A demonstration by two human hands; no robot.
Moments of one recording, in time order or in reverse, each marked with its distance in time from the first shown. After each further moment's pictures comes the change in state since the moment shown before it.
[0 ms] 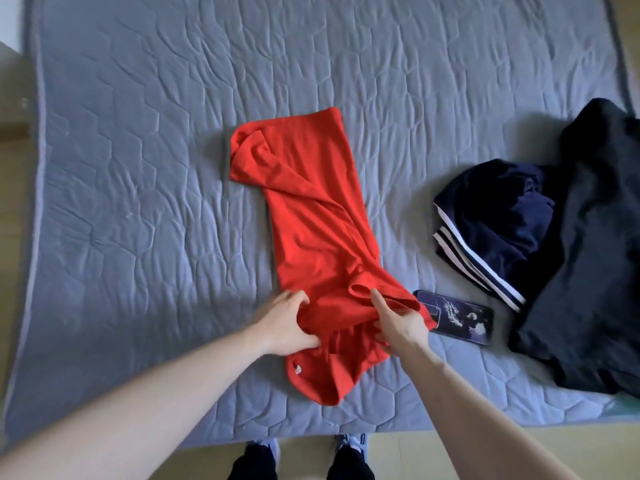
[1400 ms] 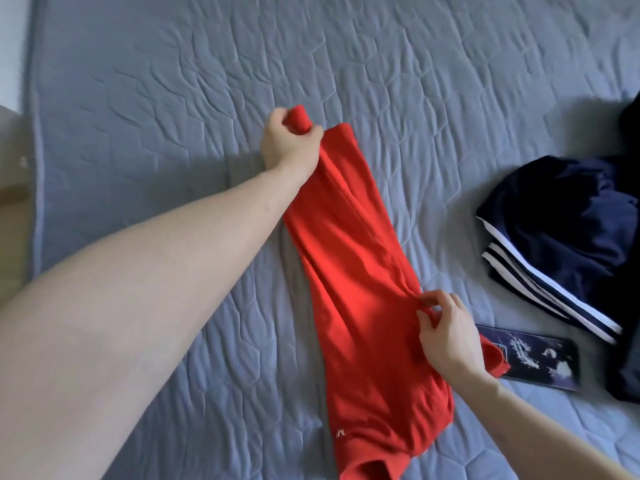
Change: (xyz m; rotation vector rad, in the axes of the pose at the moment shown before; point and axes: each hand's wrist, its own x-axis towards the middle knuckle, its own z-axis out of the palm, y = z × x) left_hand 0.202 0.052 -0.229 -0.815 0.980 0.058; right_hand 0.059 -0.019 0.031 -0.226 0.217 -0.678
